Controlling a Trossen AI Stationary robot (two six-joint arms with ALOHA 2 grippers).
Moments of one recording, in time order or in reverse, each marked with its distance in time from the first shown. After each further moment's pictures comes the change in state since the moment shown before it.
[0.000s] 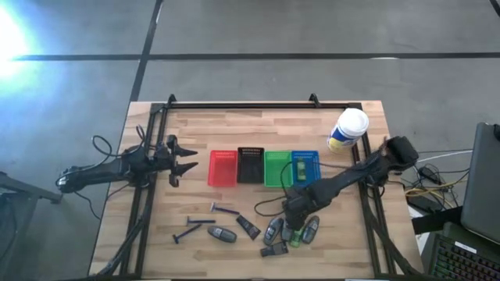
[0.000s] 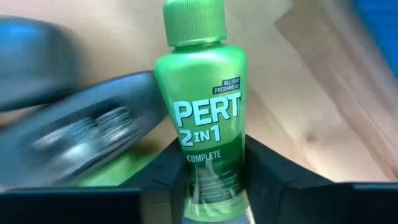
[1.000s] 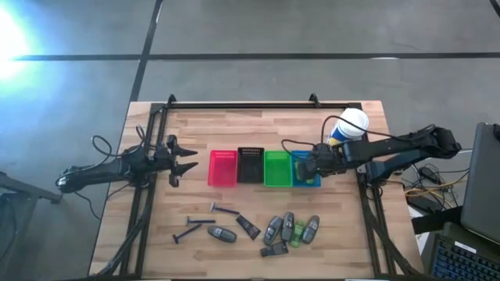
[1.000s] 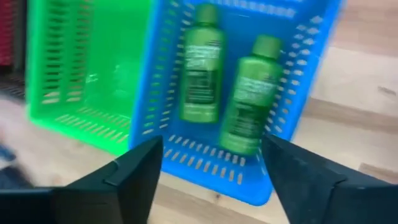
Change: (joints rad) left arm 0.000 0.002 0.000 0.000 0.000 0.000; right arm -0.312 -0.482 -0.250 -0.043 0.149 0.272
